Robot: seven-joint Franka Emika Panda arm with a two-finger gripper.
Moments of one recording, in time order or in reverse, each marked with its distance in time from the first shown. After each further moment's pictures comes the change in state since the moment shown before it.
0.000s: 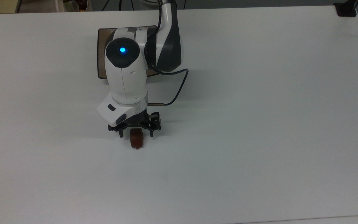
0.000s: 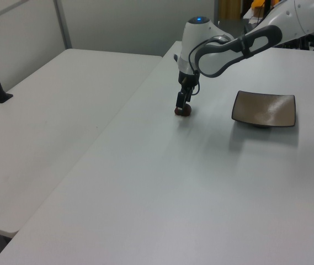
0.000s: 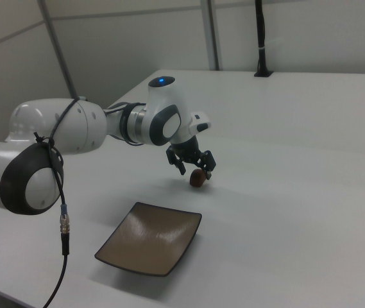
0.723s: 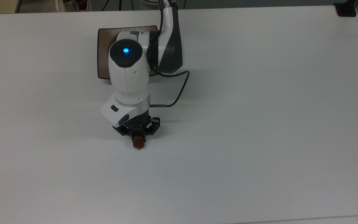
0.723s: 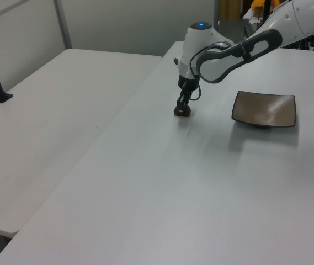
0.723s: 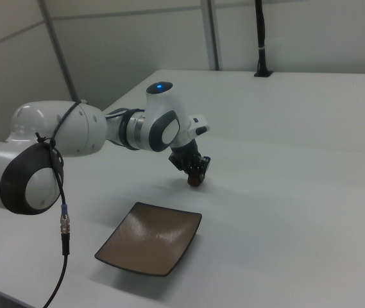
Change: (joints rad) arm 0.000 -0.001 0.008 -0.042 -0.002 0.085 -0.001
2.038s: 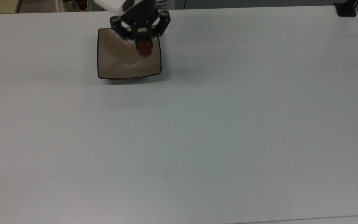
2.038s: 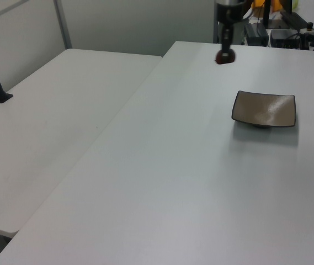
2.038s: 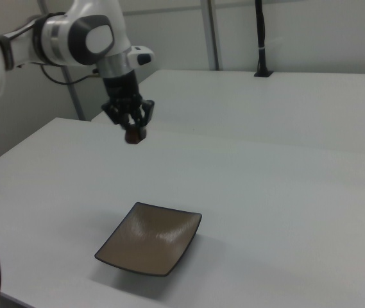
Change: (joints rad) arm 0.044 -0.576 0.007 -0.164 -0.001 -0.618 -0.119
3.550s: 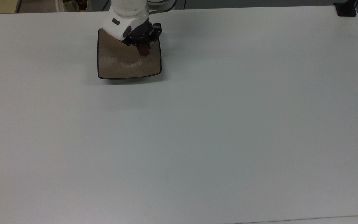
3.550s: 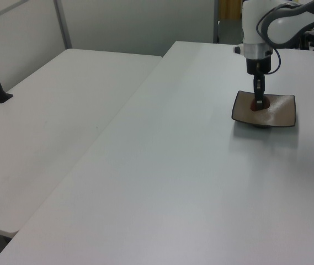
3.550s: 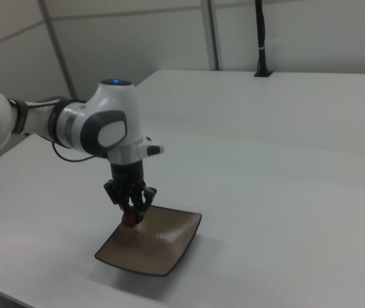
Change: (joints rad) arm -0.070 -0.128 -0.007 -0.580 0.056 0.292 -0.059
